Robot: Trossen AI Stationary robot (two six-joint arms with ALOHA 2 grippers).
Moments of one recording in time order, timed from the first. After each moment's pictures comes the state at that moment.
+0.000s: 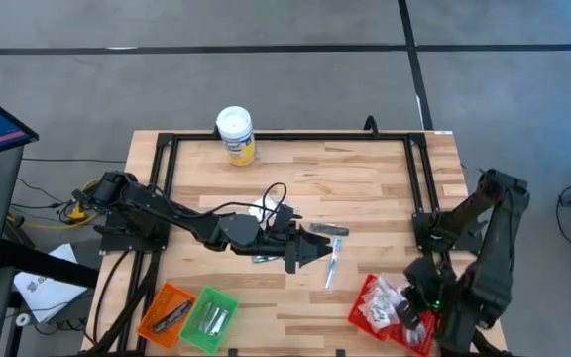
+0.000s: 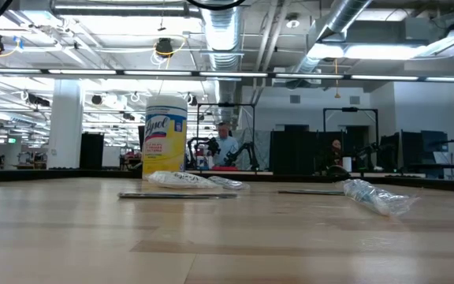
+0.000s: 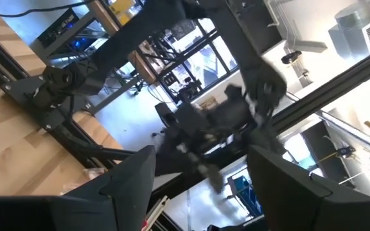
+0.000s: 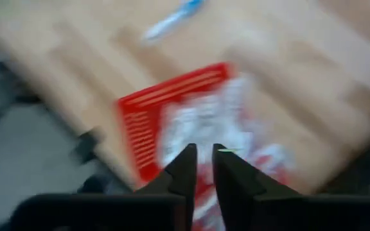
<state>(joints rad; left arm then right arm) -0.33 1.70 1.28 0.48 -0.31 -0.93 1.11 1.52 1.45 -1.44 0.39 1.96</state>
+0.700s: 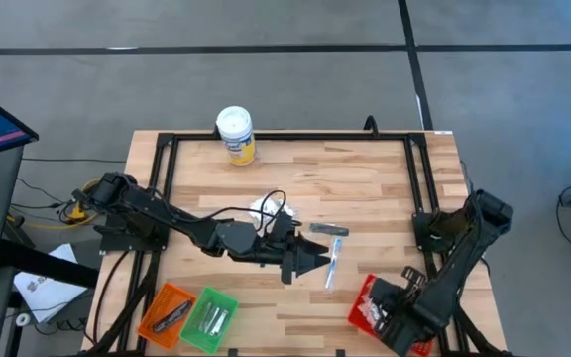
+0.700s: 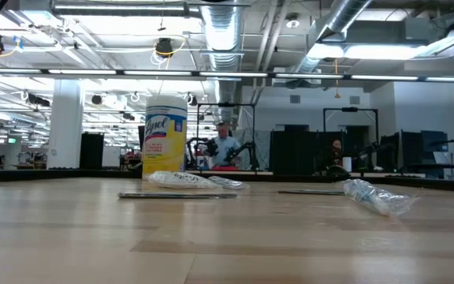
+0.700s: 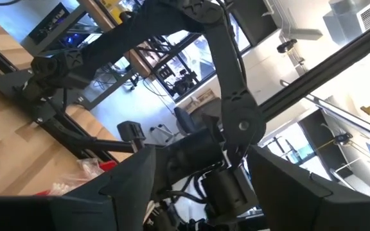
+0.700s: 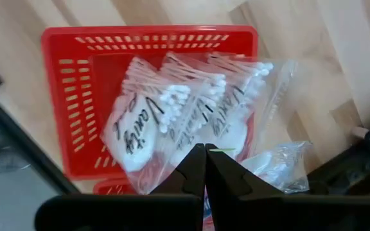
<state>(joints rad) -0.37 1.70 1.28 0.48 -0.31 -0.89 0.93 1.76 1.45 -1.36 0.13 1.48</state>
